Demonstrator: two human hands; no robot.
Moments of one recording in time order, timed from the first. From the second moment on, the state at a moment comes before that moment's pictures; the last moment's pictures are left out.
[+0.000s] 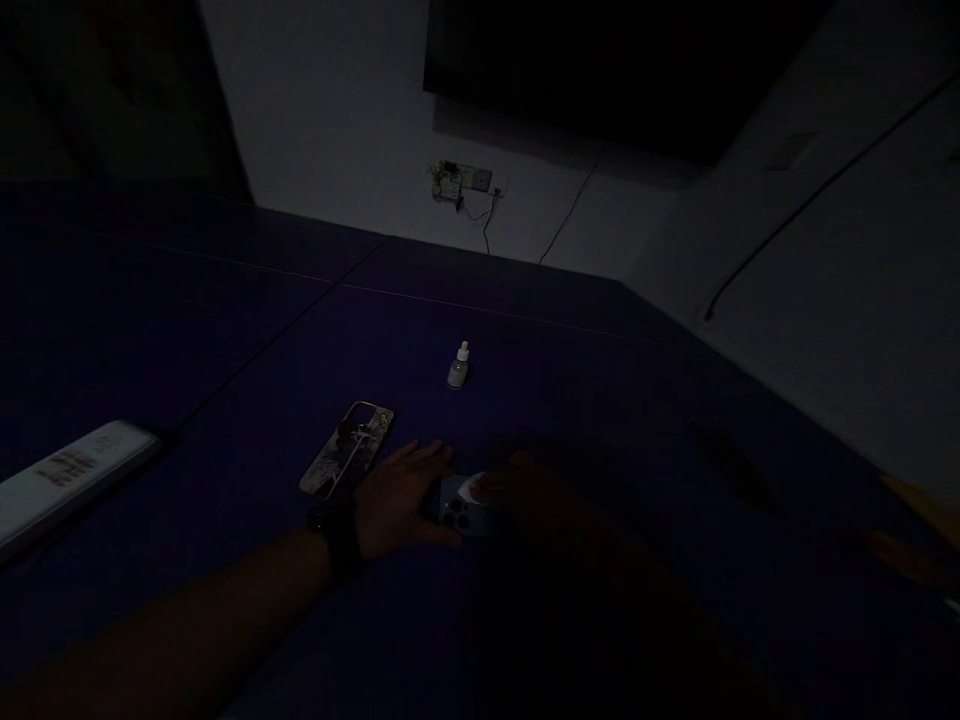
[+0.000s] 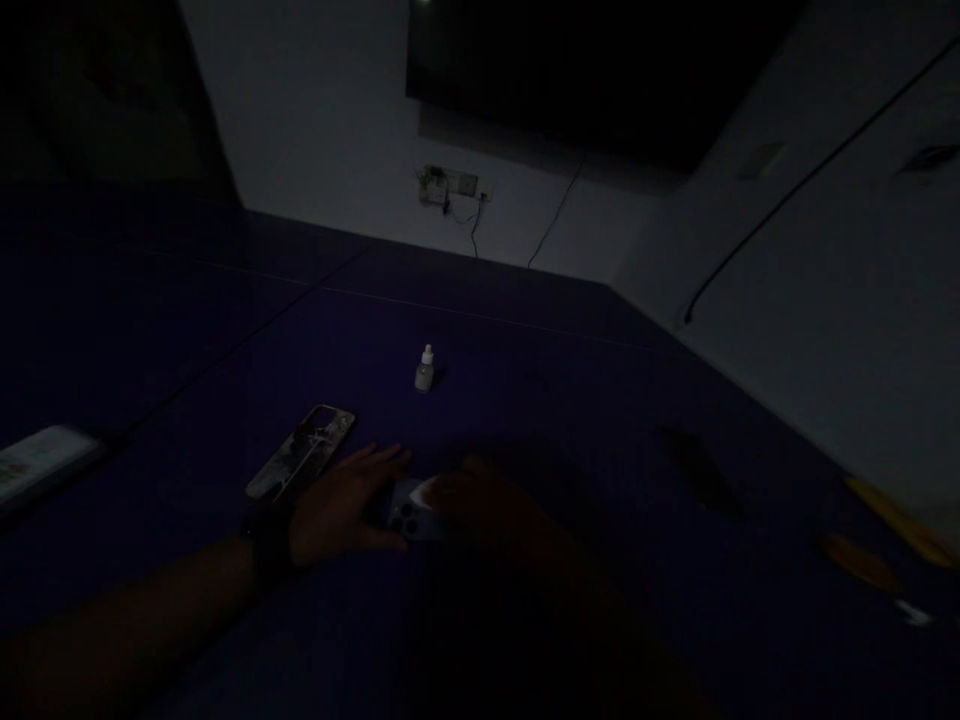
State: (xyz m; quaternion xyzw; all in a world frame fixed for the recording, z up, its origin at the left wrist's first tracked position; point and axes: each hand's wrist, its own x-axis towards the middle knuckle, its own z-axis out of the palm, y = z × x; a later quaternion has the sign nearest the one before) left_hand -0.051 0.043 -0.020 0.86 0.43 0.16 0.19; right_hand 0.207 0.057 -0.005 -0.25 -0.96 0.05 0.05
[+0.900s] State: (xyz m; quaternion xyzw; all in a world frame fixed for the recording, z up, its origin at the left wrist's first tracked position) left_hand -0.051 0.043 -0.020 0.87 0.42 0.18 0.19; right_hand 0.191 0.027 -0.015 -0.30 -0.95 0.00 0.07
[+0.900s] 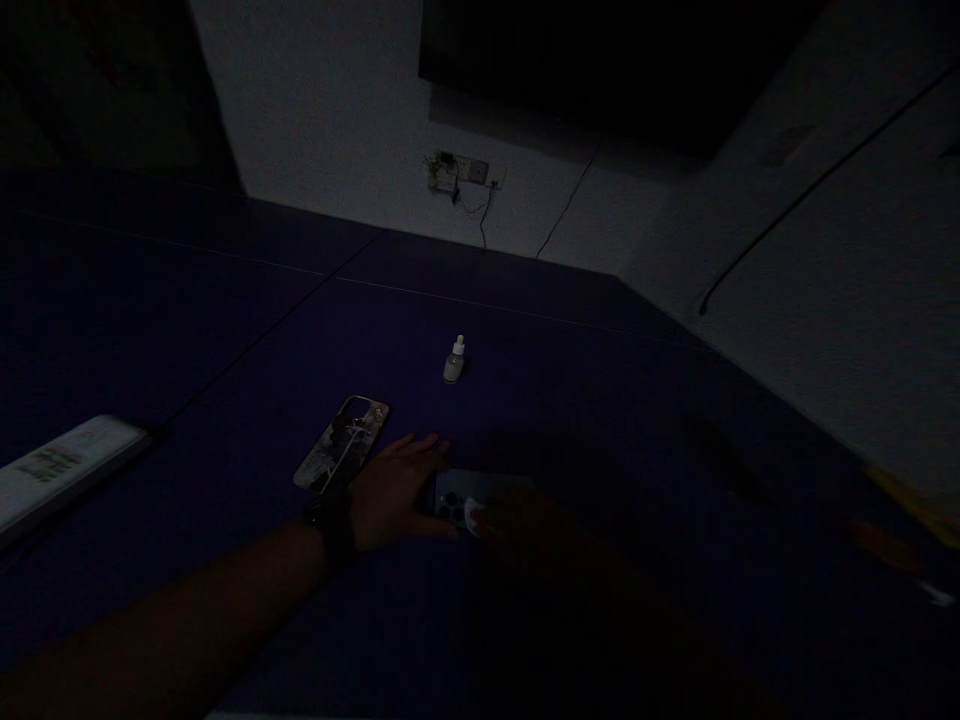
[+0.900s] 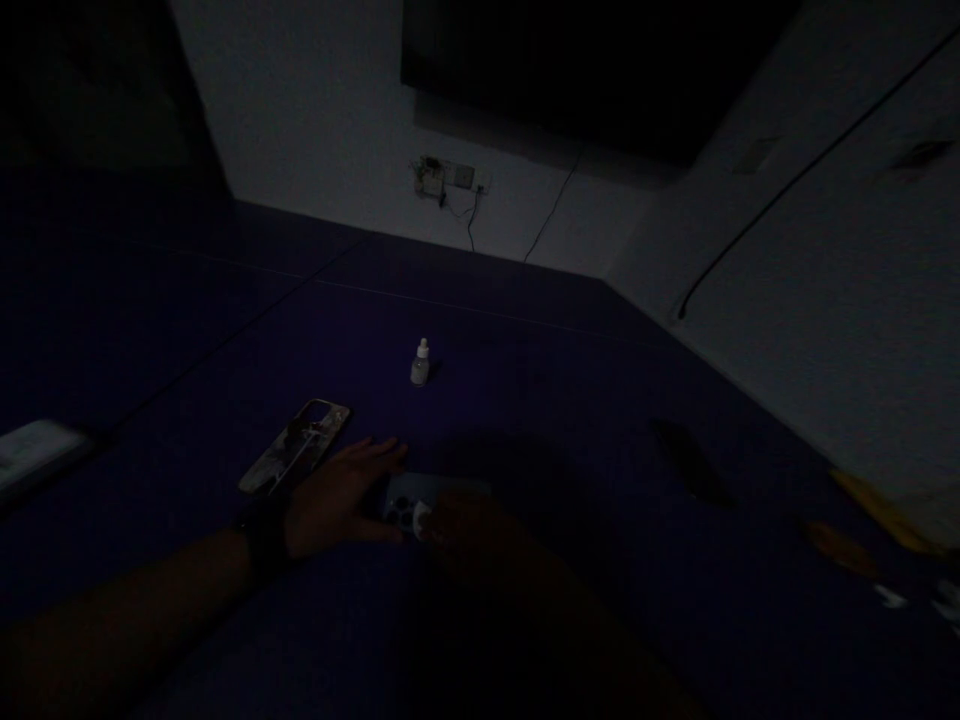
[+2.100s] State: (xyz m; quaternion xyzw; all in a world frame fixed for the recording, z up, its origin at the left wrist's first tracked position) left_hand -0.046 0.036 -0.010 0.88 0.42 0.17 0.14; right_hand 0.201 0.048 -0.010 -0.41 -0.88 0.17 0.18
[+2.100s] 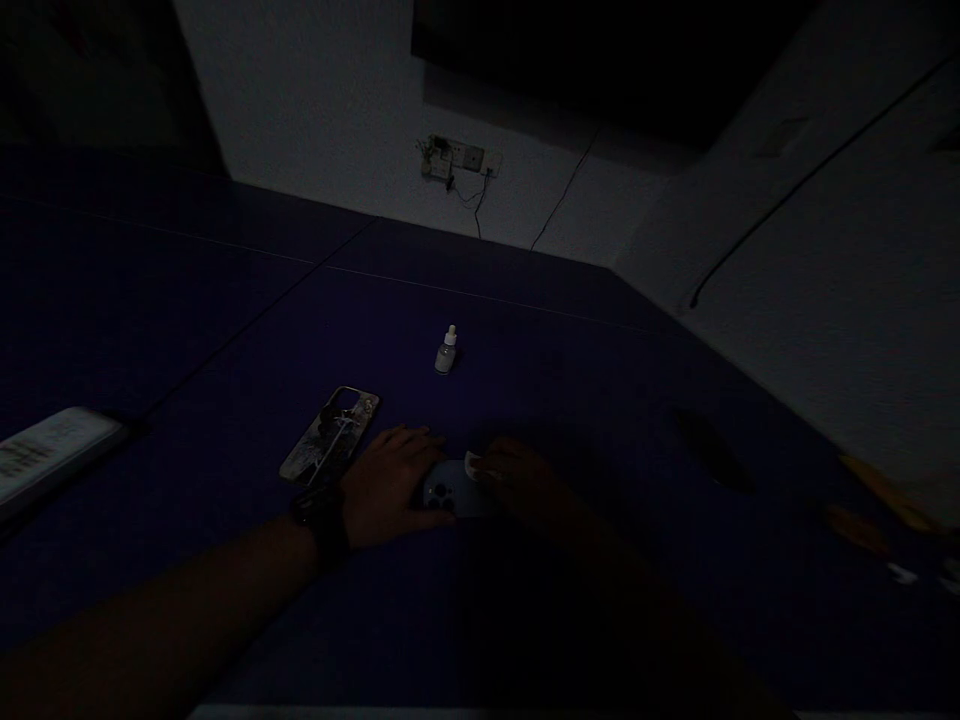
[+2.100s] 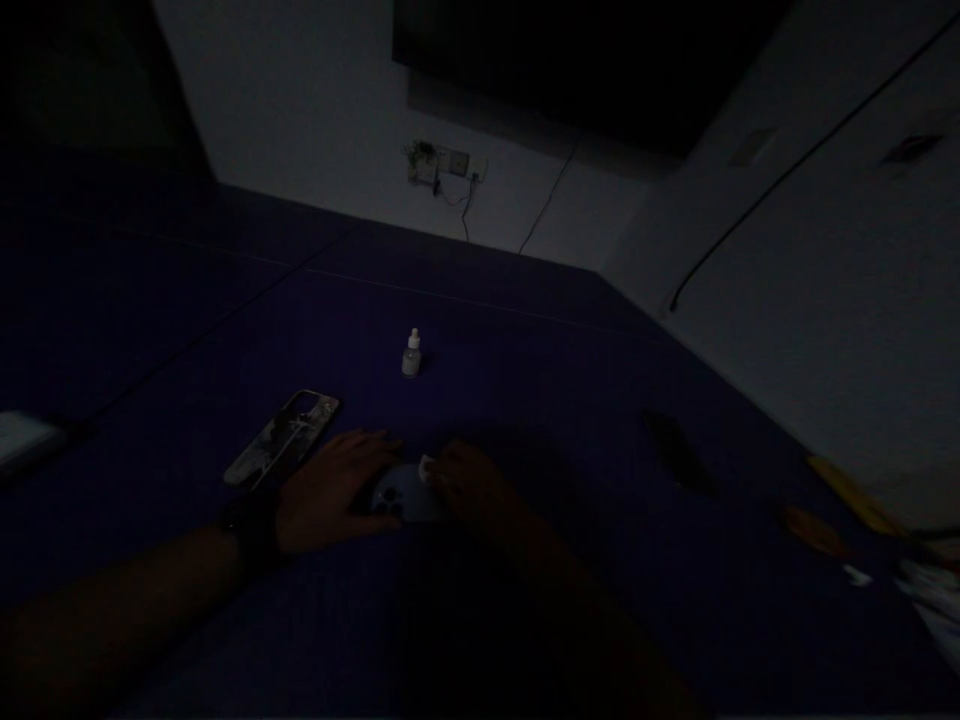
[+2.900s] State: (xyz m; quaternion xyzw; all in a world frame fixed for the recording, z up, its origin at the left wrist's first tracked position) left_hand -0.049 0.040 -0.014 0.89 0.41 0.16 0.15; right_hand 0.216 0.060 -0.003 -0.36 -0.92 0.07 0.13
